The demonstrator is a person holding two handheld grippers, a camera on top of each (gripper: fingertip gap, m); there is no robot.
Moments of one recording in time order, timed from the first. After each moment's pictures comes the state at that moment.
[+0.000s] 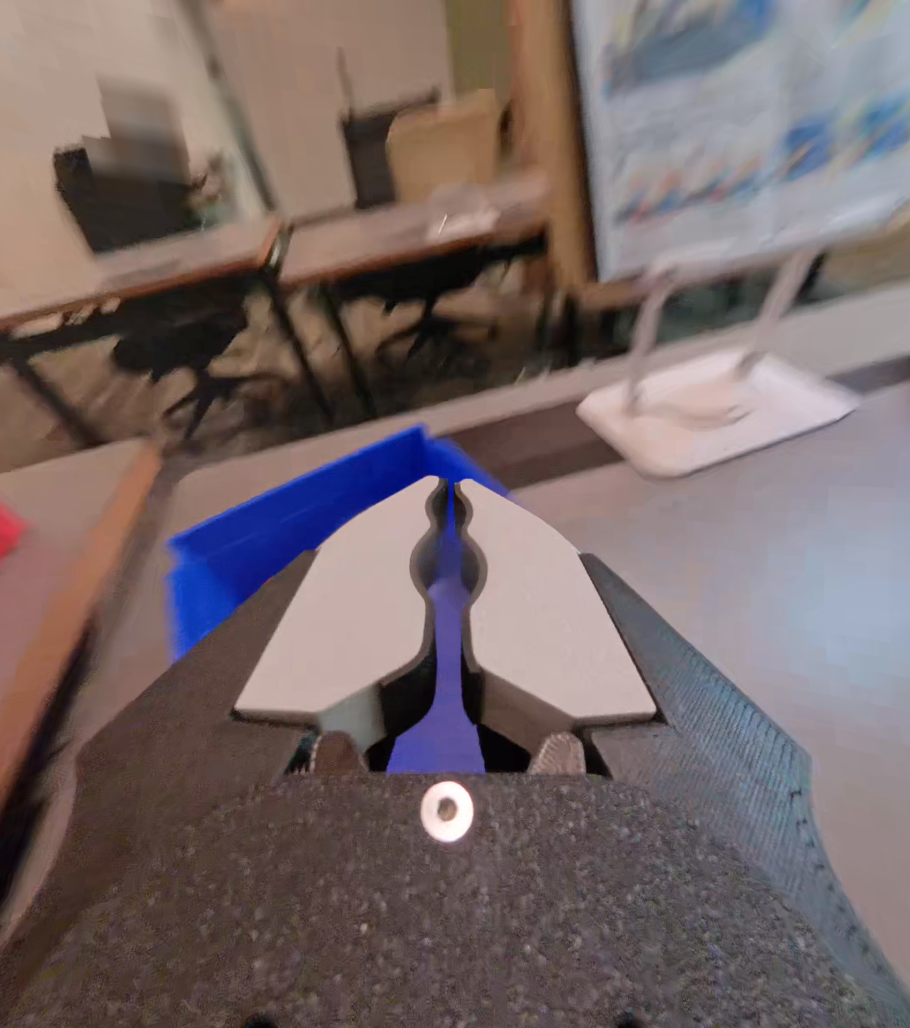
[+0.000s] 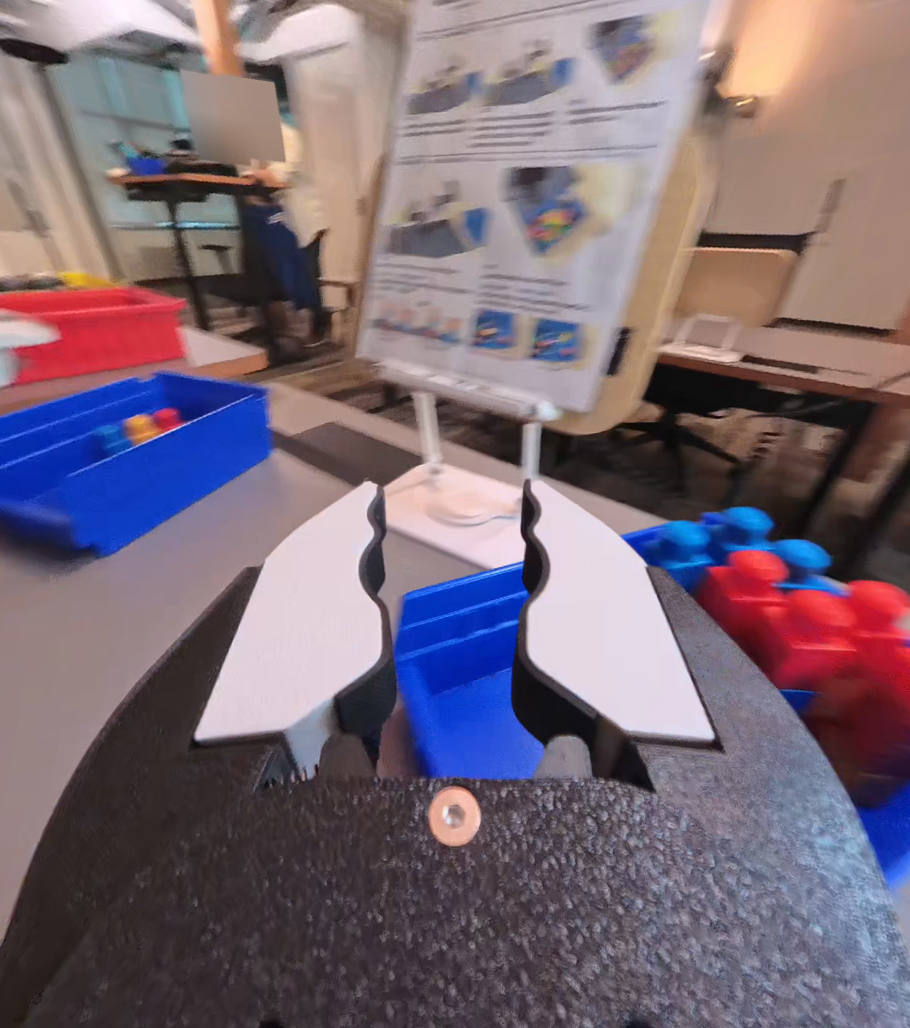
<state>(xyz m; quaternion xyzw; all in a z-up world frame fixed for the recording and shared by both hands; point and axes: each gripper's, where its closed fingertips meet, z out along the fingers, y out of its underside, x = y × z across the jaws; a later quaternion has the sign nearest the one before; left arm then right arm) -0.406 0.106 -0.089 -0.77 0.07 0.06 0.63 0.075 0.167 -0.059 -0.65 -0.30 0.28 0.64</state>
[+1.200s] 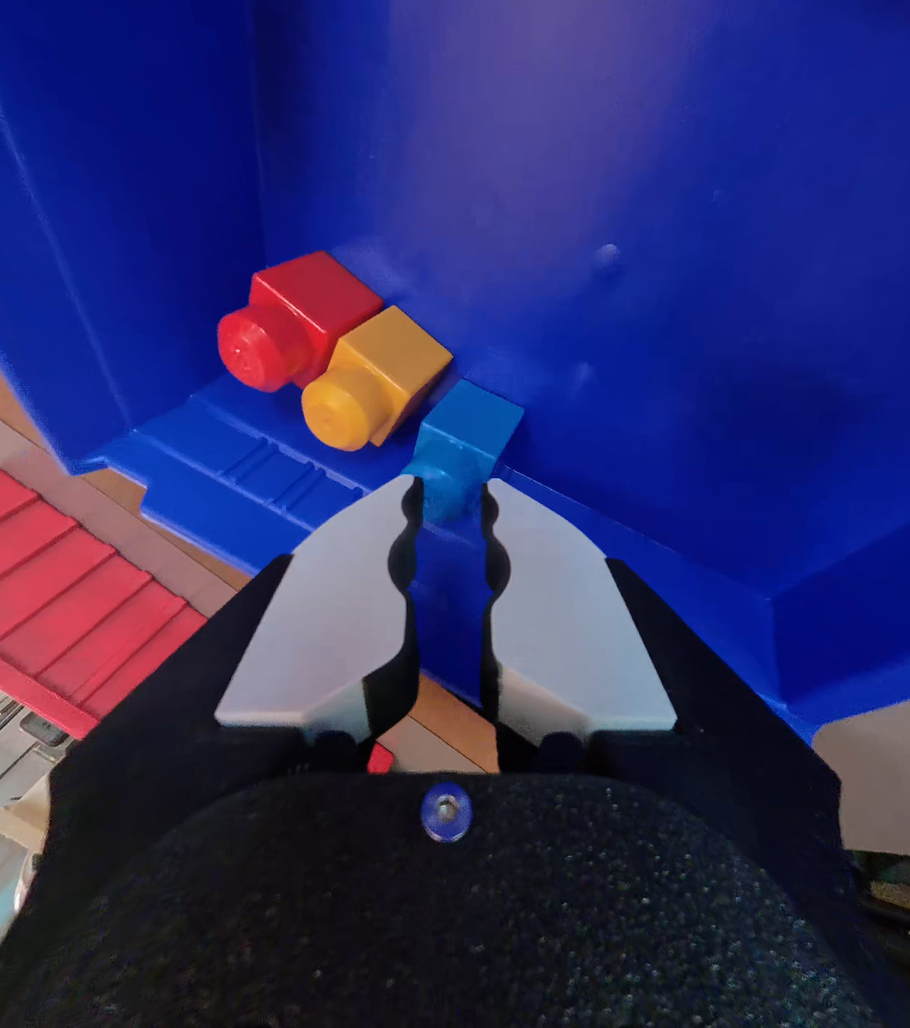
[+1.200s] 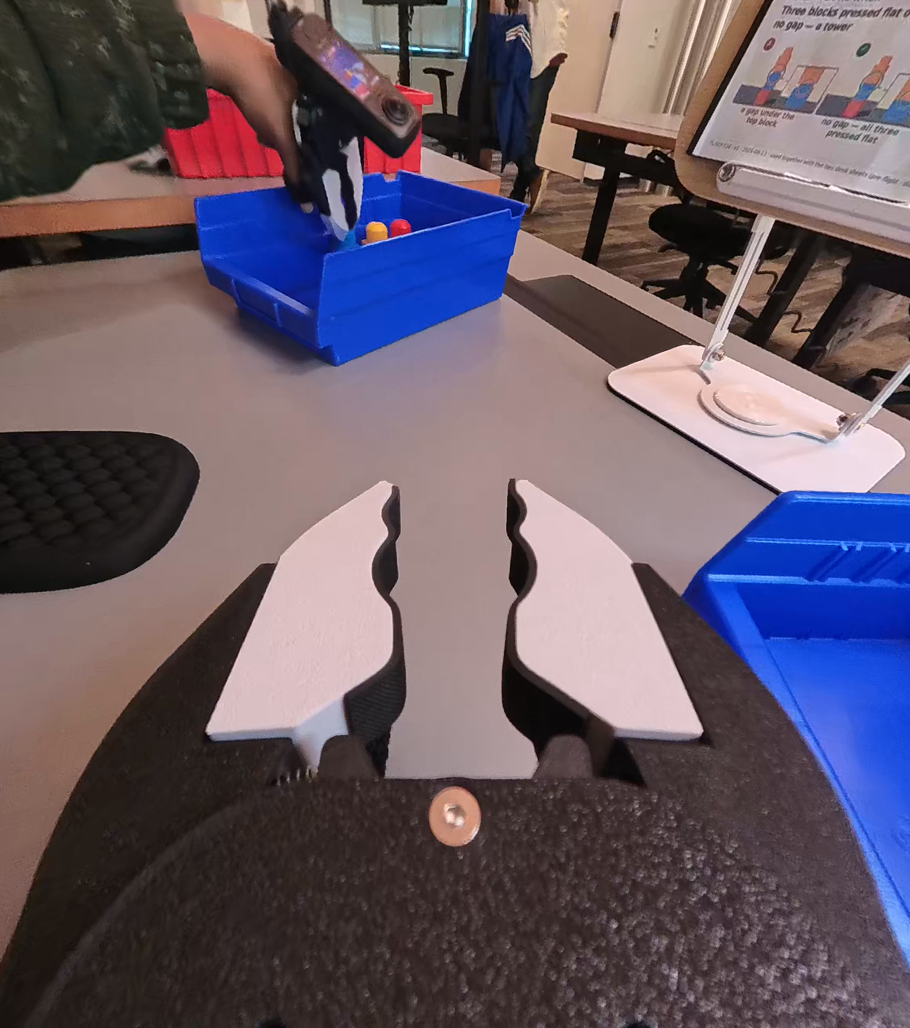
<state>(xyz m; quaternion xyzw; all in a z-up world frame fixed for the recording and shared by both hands) -0.533 0.107 -0.234 -0.90 0.37 0.22 0.00 -0.024 0.060 -0.168 -0.63 -0.47 0.34 0.52</state>
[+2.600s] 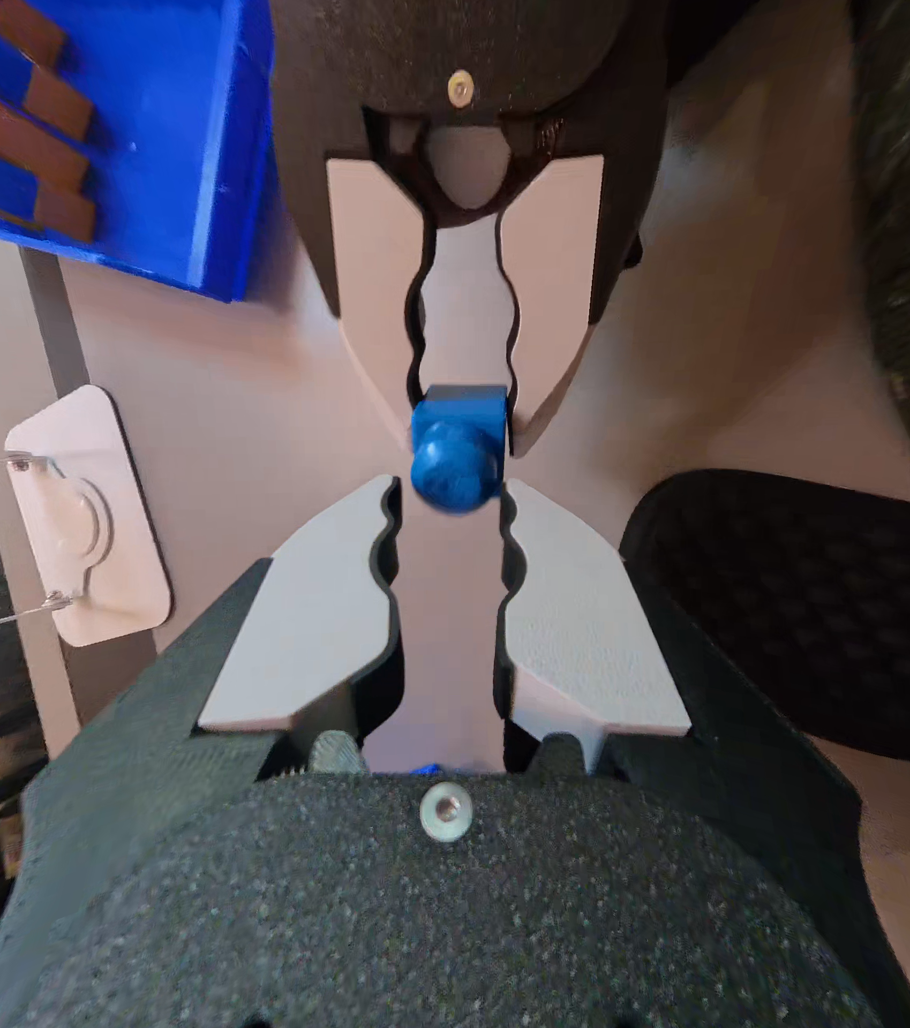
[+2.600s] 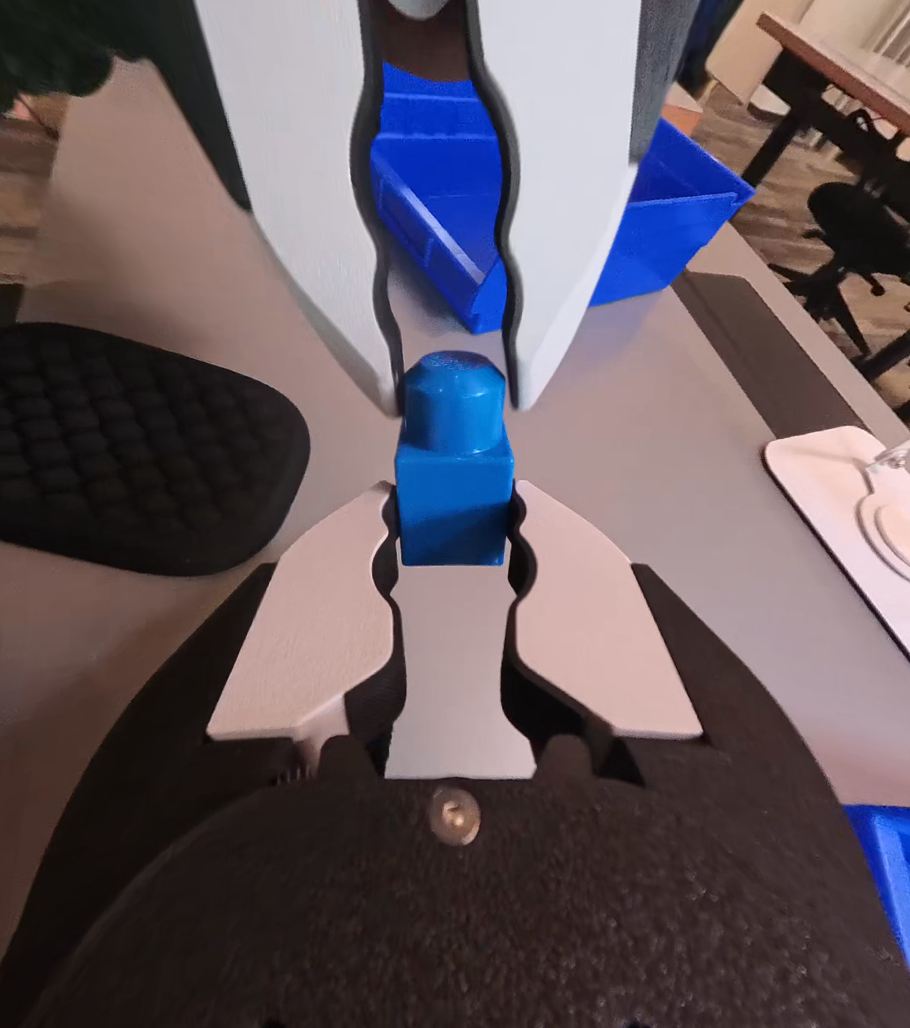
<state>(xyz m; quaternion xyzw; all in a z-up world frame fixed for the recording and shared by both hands) -0.116 -0.014 -0.152 -0.64 0.72 -0.06 0.27 -0.113 -0.009 -0.179 -0.58 -0.62 0.28 0.45</state>
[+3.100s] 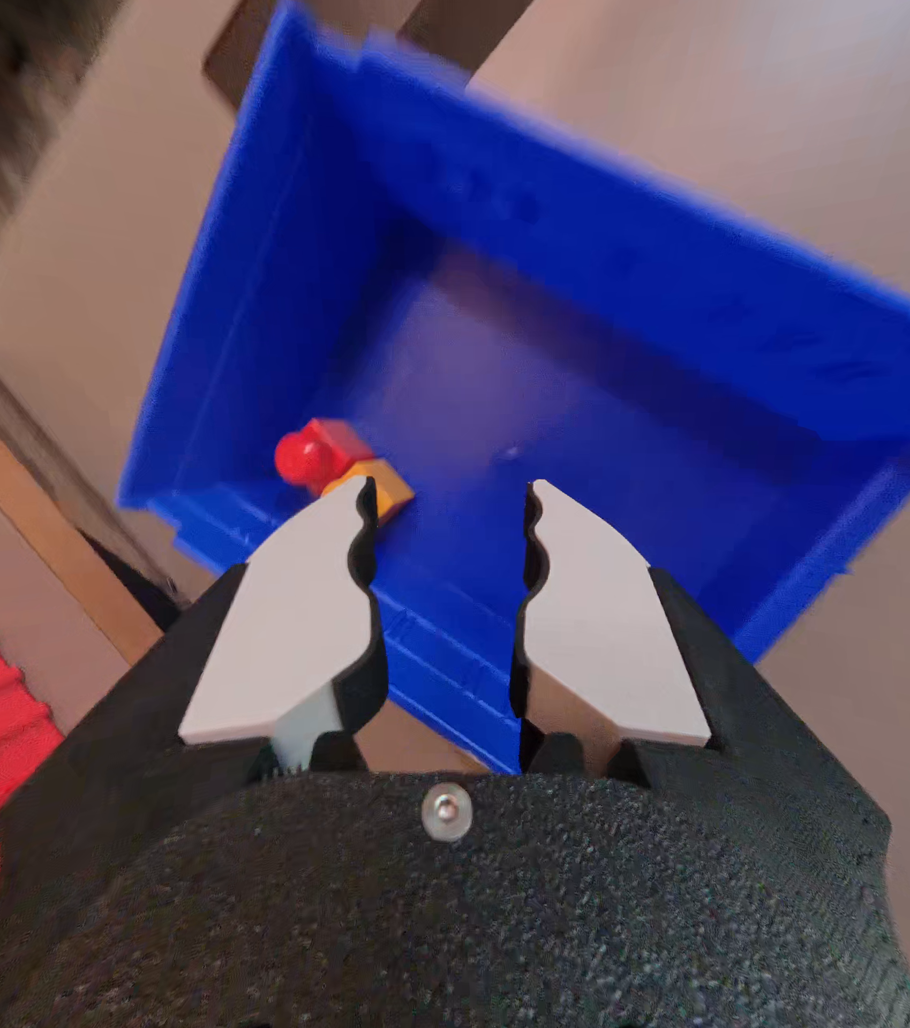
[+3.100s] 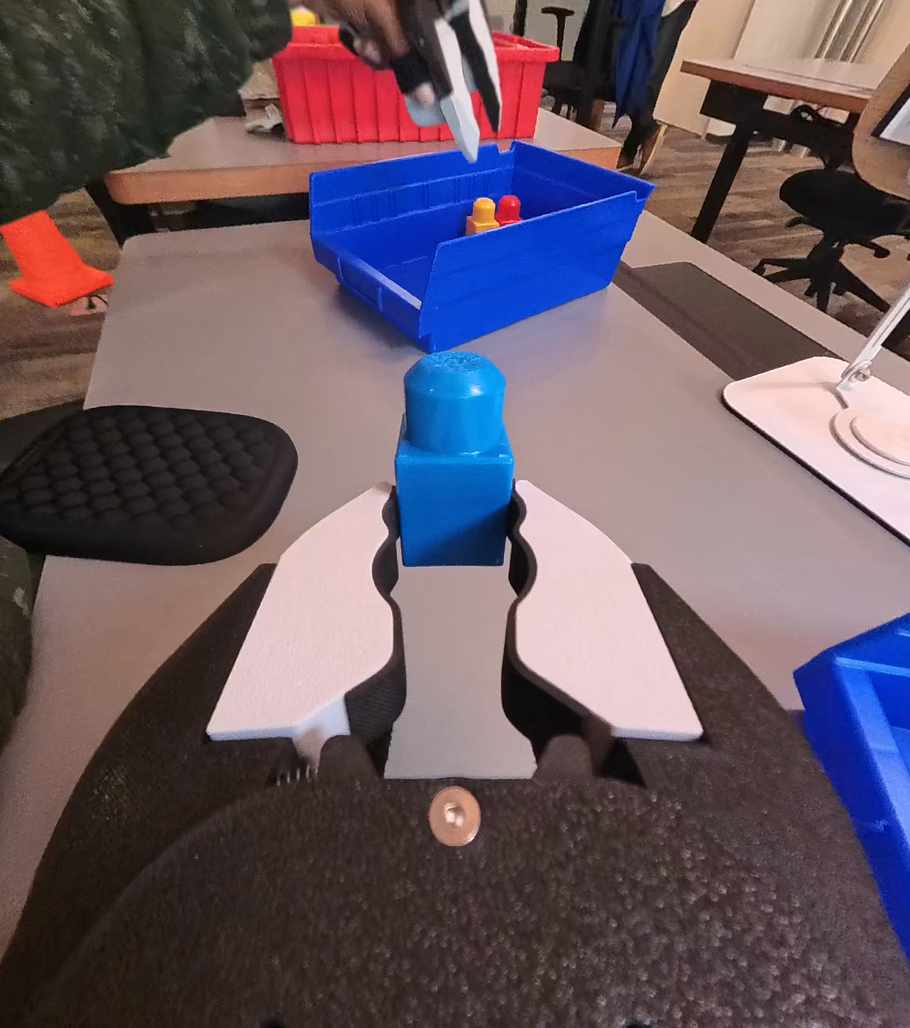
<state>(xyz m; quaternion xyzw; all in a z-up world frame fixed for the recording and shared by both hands) -0.476 0.129 -0.171 -0.93 0.29 0.06 0.22 -0.053 0.024 -0.164 -0.61 -0.53 0.37 0.46</state>
